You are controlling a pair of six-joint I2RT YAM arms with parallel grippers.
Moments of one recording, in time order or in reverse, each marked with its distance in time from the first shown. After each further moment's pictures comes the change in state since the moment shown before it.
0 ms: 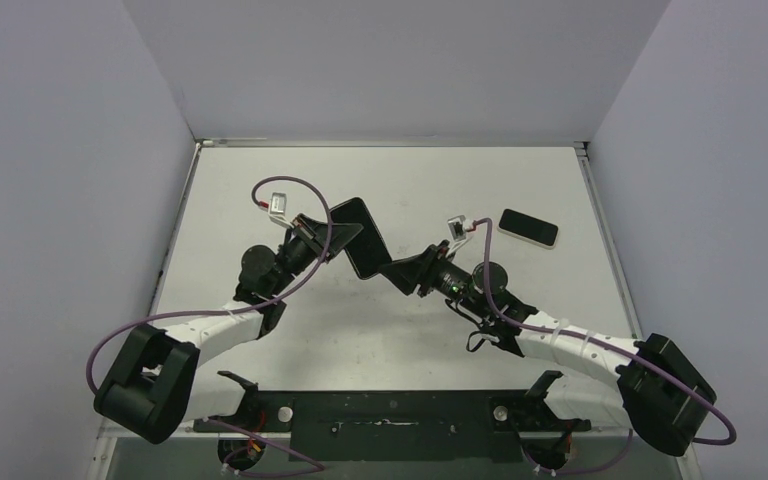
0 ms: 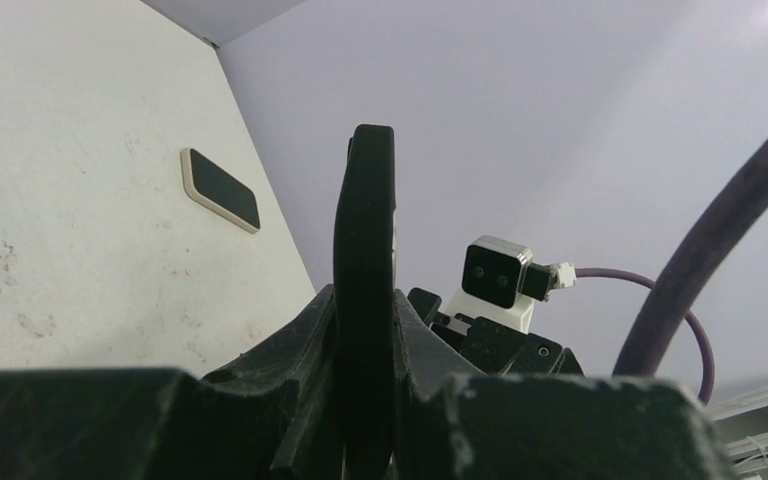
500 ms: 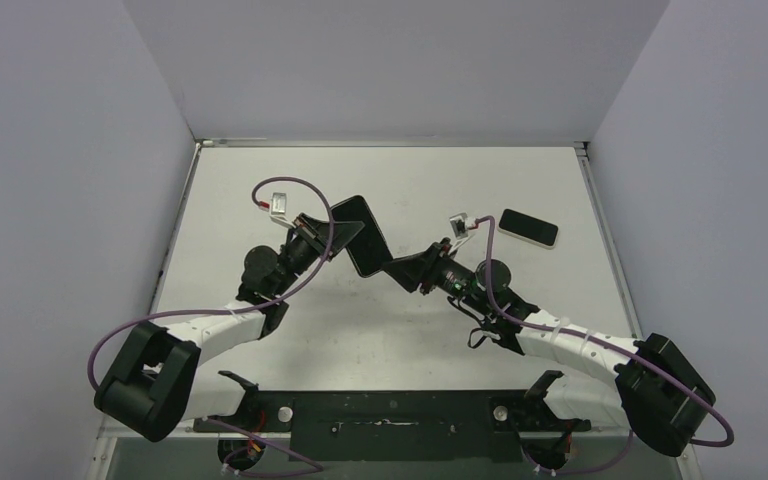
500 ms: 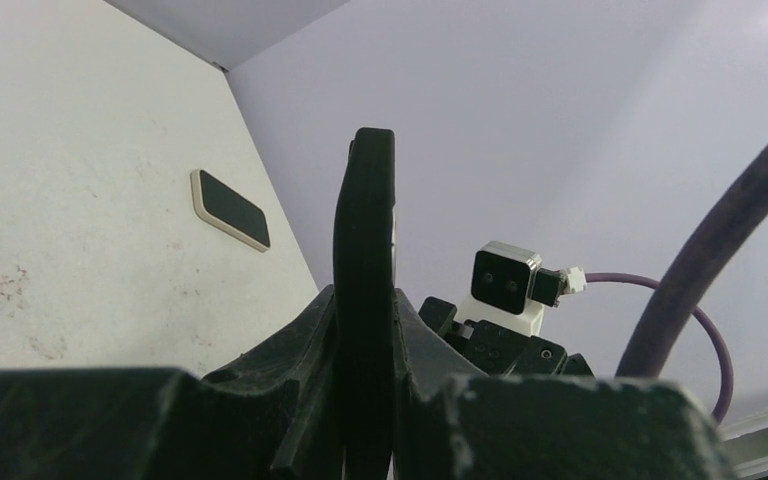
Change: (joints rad) left arm -0.025 0.024 -0.003 0.041 -0.064 0.016; right arm -0.035 0.010 0.000 0.039 -0.046 -0.002
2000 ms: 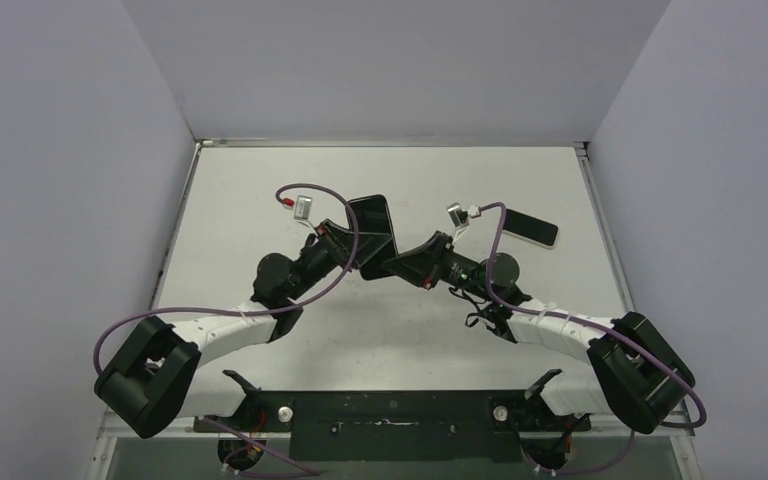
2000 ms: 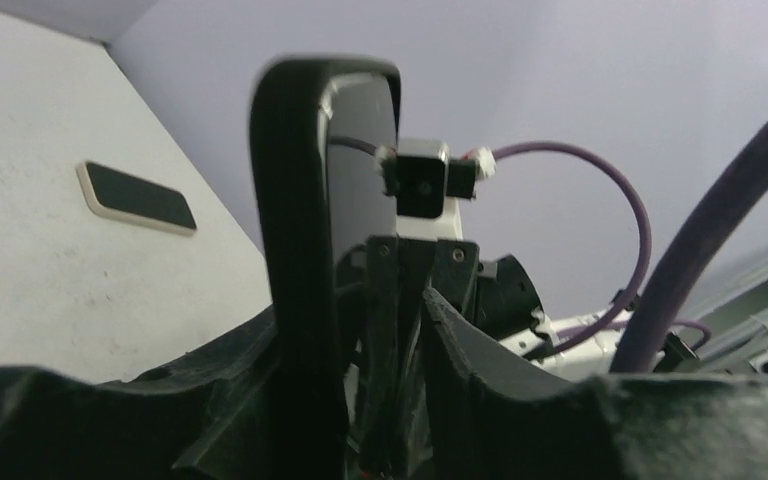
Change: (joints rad) left arm -0.156 0.030 0.045 0.131 -0.013 0.112; right arm -0.112 0.142 0.010 0.348 -0.331 0.212
